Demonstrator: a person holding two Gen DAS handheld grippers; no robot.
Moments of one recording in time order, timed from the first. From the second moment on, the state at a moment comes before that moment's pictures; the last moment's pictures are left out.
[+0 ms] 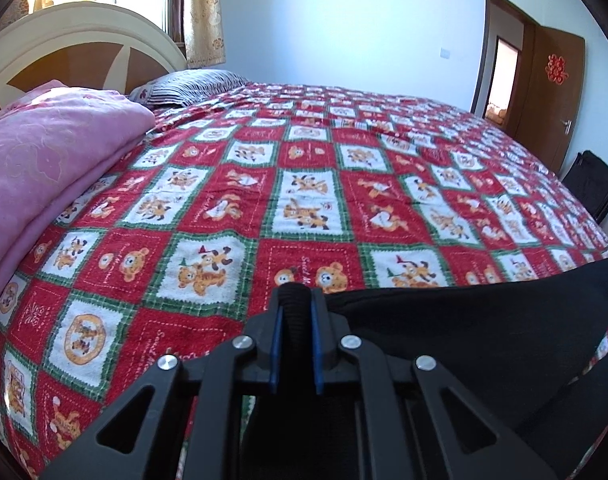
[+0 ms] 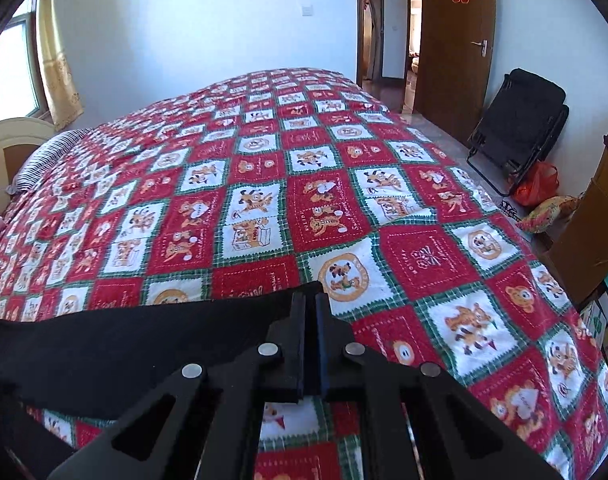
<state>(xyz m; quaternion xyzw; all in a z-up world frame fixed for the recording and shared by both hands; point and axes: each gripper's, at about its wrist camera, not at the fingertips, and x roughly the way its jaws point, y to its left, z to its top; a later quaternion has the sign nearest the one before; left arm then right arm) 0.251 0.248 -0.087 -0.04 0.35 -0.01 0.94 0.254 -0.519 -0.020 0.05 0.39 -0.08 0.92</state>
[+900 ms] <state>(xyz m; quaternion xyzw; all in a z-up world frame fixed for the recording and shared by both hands) 0.118 0.272 -0.125 -0.11 0.31 -0.04 0.94 0.064 -0.540 -0.047 0.09 0.35 -0.09 0.93</state>
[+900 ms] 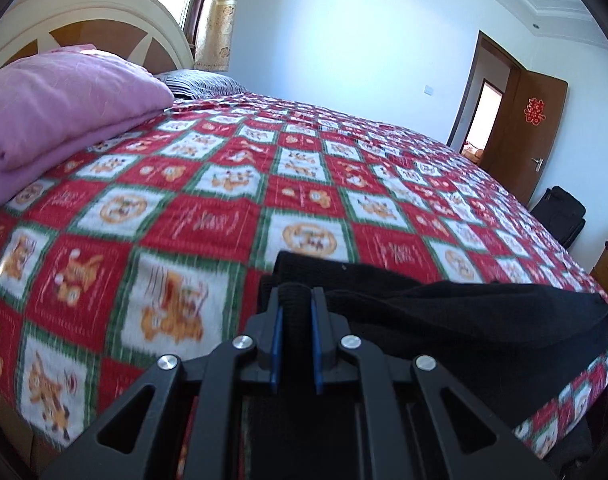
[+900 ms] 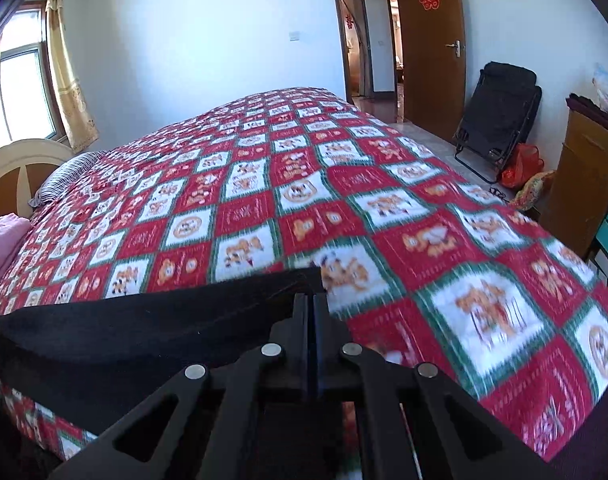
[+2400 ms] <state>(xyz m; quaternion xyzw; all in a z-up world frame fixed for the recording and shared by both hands) 0.077 0.267 -0.126 -0.06 0.27 -0.05 0.96 0.056 -0.153 -0.114 -0.29 0.34 0.22 0.87</state>
